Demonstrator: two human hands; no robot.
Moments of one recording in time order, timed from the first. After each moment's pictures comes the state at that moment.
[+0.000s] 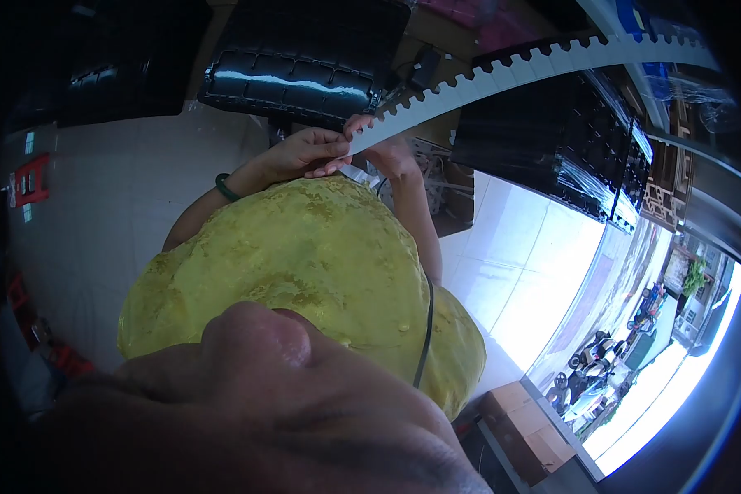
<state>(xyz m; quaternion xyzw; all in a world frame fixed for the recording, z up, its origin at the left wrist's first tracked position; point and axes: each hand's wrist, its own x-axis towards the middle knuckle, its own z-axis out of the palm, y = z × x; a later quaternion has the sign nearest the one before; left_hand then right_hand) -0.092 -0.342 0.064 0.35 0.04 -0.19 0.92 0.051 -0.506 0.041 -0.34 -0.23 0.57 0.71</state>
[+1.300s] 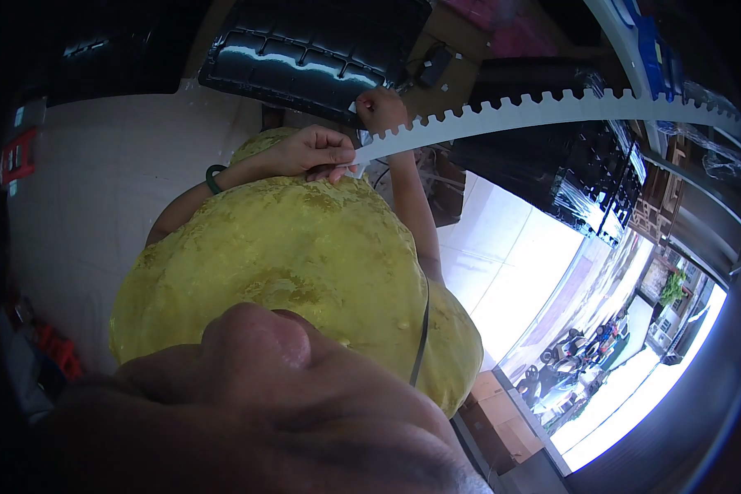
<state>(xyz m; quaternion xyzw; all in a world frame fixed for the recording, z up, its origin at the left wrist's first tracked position) -0.093 -0.332 0.067 0.42 0.01 -0.19 0.88 0.088 -0.456 0.001 -0.84 -0.47 0.12 0.25</state>
